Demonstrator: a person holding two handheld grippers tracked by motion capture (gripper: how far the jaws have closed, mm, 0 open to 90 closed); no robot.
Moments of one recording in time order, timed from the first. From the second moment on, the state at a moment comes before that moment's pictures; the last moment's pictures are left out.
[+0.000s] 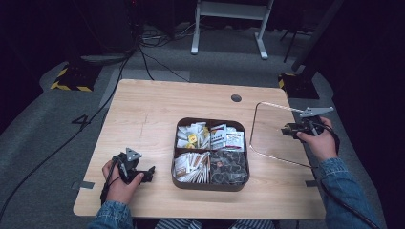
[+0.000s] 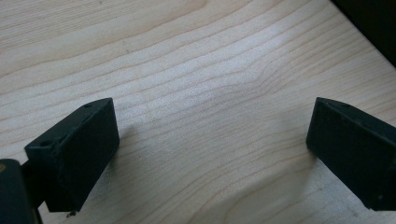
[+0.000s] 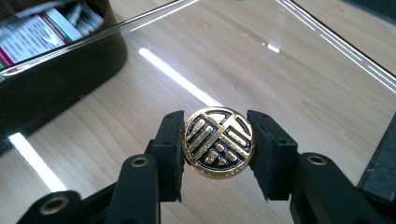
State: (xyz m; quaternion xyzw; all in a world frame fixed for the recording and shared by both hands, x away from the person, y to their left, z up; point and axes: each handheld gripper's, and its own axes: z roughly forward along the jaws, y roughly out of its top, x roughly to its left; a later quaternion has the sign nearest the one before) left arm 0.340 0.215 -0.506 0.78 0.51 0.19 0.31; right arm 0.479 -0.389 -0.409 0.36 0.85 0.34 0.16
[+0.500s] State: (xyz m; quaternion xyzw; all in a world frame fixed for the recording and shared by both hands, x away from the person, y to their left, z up) left arm 0.340 0.215 -0.506 0.78 0.51 0.19 0.31; right arm 0.485 -0.399 -0.462 0.38 0.86 0.33 0.14
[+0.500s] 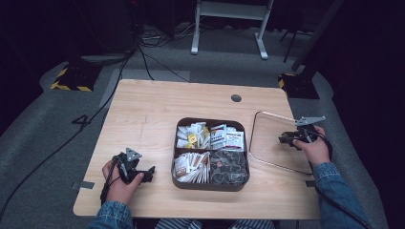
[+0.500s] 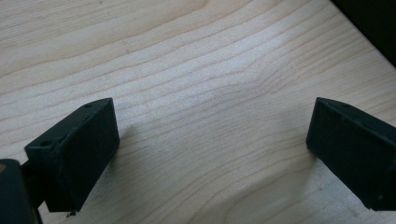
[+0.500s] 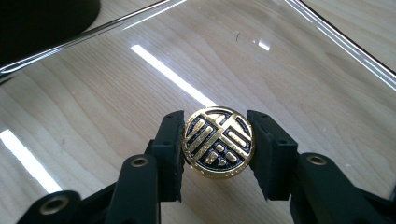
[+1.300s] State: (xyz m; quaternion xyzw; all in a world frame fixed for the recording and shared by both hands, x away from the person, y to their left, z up) left arm 0.338 0.214 -0.506 0.78 0.51 0.19 0.31; right arm 0.473 -0.396 -0.488 0.44 0.78 0.41 0.15
